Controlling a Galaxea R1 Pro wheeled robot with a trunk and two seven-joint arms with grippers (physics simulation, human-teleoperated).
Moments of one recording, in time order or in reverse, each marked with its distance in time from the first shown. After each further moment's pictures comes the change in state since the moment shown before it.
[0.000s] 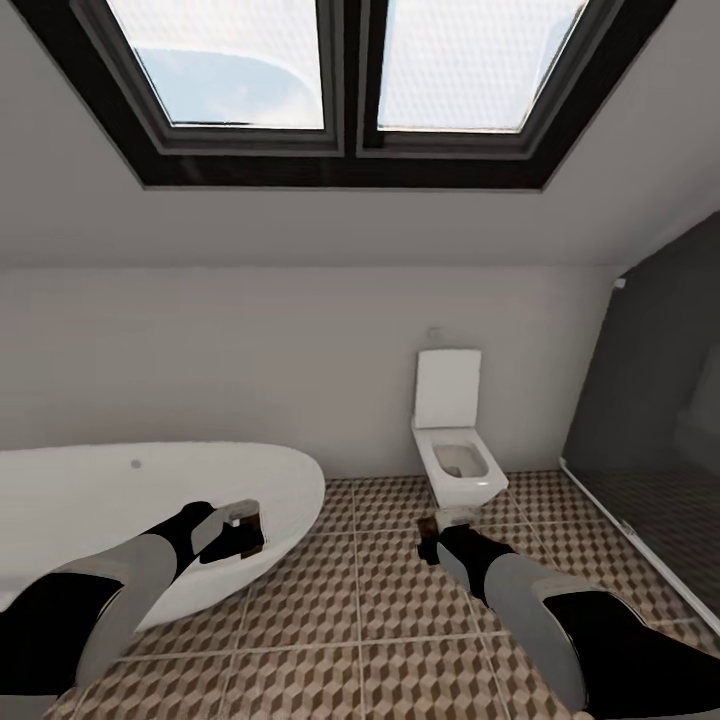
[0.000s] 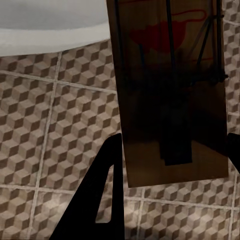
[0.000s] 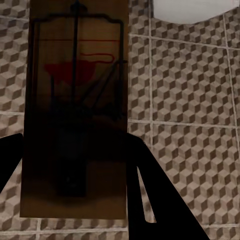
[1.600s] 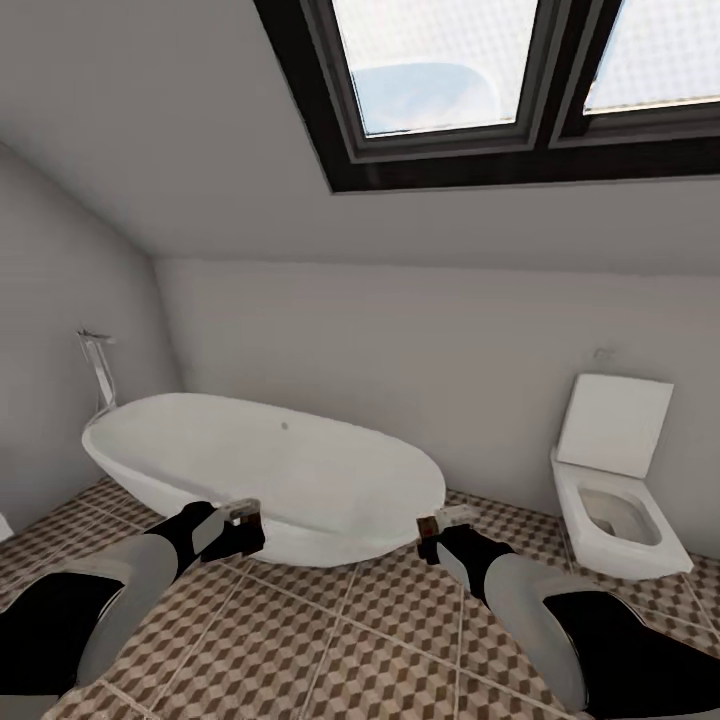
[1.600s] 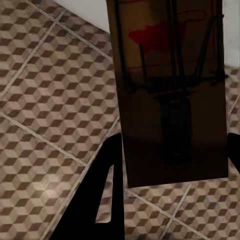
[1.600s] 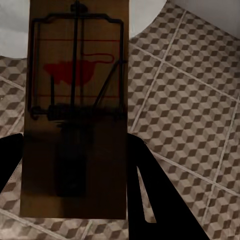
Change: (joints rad) left arm 0.000 -0.003 0.003 -0.001 0.002 -0.014 0.002; right arm 0.000 0.000 0.000 0.000 0.000 -0.001 0.001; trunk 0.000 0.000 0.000
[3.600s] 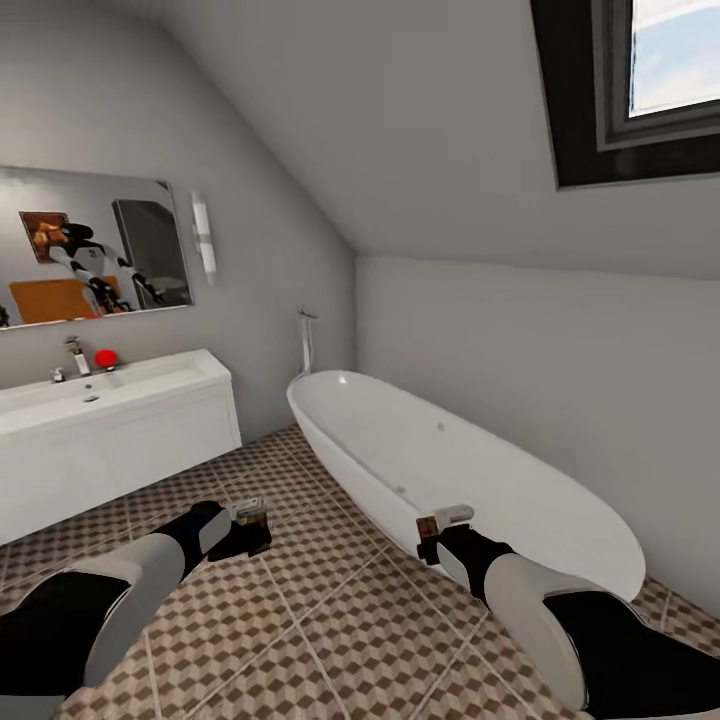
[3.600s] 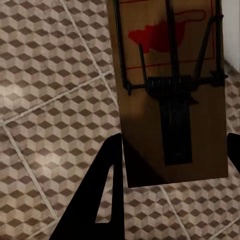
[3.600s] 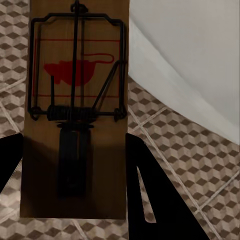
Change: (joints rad) left arm 0.000 -0.022 0.001 -0.003 0.000 0.002 0.010; right arm 0.000 0.000 0.000 0.000 0.000 0.000 0.006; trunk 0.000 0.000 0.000
